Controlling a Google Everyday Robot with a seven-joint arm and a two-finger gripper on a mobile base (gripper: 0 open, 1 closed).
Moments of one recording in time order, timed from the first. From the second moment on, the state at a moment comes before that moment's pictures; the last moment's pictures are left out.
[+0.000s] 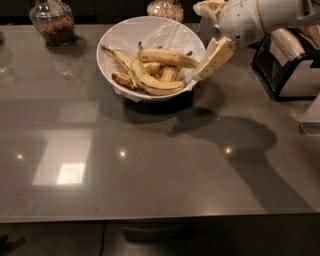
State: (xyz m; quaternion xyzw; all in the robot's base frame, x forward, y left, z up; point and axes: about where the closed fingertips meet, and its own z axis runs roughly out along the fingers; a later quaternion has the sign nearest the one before) arm 0.625 -0.079 0.987 -0.66 0.58 0.15 0.46
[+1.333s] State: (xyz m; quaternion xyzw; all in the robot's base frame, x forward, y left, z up) arm 0.676 -0.062 0.932 -0.62 0.60 0.18 0.46
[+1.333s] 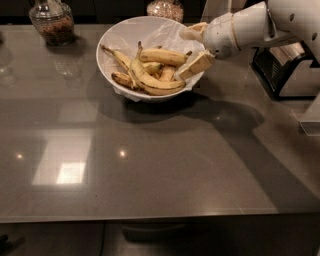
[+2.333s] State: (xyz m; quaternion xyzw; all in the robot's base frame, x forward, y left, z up) arm 0.703 -0.053 0.910 -0.62 0.60 0.20 0.45
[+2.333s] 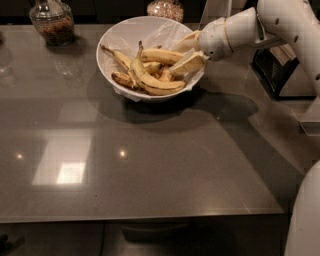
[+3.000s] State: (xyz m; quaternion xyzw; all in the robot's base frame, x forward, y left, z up) arm 0.700 -0.059 0.913 -0.62 0.61 0.20 0.45
